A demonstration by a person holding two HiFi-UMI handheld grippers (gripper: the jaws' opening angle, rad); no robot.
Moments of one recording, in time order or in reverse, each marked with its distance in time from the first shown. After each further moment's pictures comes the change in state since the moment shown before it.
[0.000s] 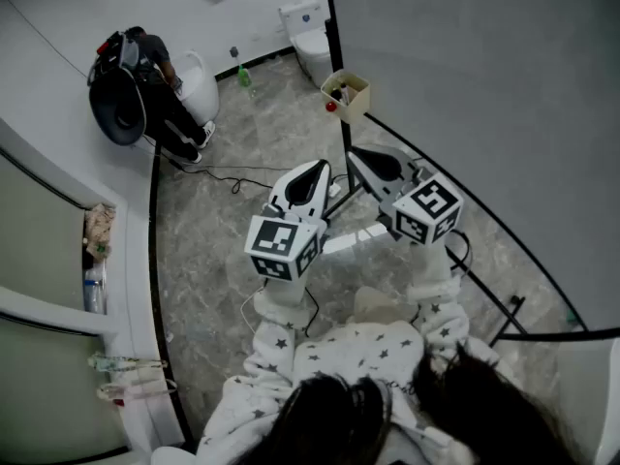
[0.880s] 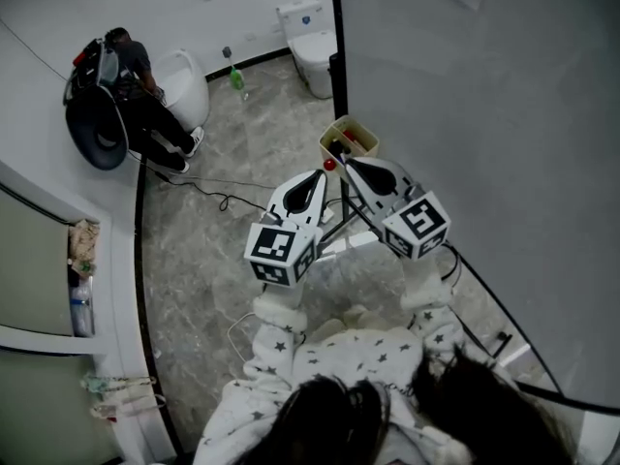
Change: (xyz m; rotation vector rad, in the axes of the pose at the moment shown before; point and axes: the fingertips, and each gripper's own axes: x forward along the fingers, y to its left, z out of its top) left arm 0.172 0.117 -0.018 -0.067 0.043 0.069; right arm 0.111 -0.172 -0.030 -0.077 0.049 -0.013
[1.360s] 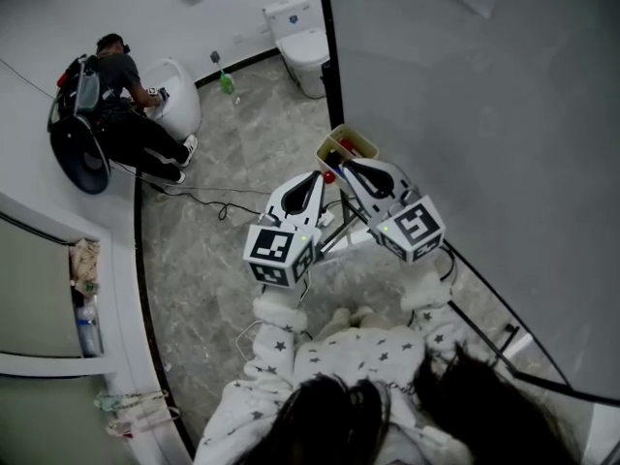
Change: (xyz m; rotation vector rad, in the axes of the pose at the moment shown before) left arm 0.036 0.026 -0.014 -0.009 0.036 -0.046; right arm 0.023 -0.029 -0.017 -0.042 0.015 -0.072
